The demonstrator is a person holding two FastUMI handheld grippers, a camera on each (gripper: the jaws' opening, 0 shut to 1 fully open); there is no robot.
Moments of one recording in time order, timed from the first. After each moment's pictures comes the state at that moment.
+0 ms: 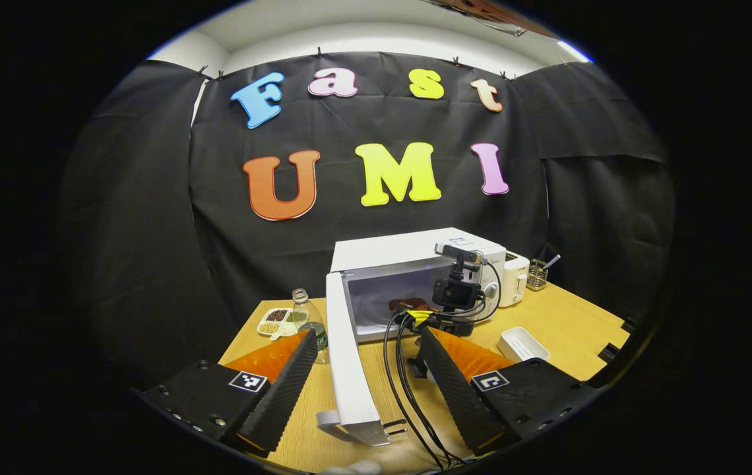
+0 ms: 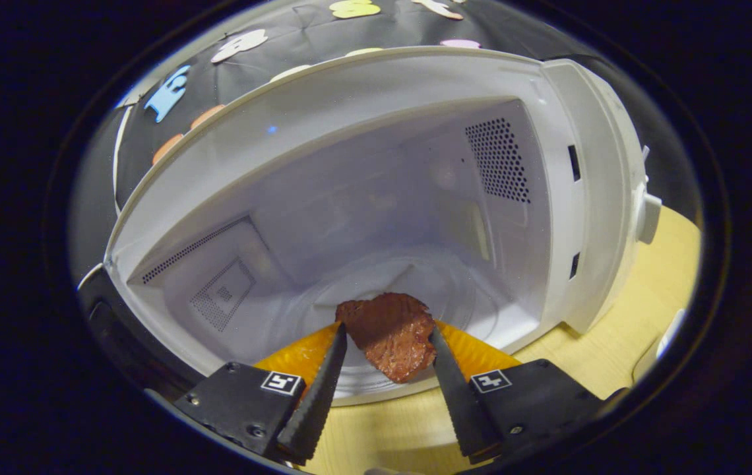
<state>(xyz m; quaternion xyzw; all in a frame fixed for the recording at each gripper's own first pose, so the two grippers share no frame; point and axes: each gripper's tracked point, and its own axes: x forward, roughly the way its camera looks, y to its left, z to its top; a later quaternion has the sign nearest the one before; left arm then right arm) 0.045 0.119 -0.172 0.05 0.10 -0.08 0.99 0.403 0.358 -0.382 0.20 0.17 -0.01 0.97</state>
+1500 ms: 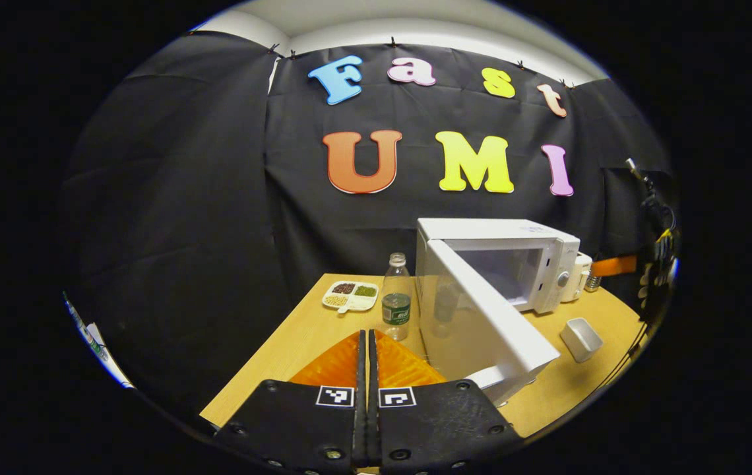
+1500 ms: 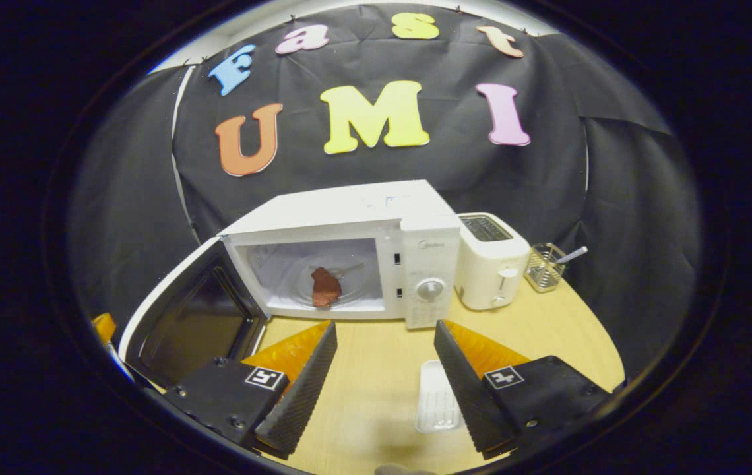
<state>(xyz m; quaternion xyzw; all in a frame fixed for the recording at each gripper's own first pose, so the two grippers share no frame) 0.033 0.270 -0.250 0.00 0.14 0.04 0.99 0.153 0.191 -0.237 0.03 0.21 0.03 0.98</state>
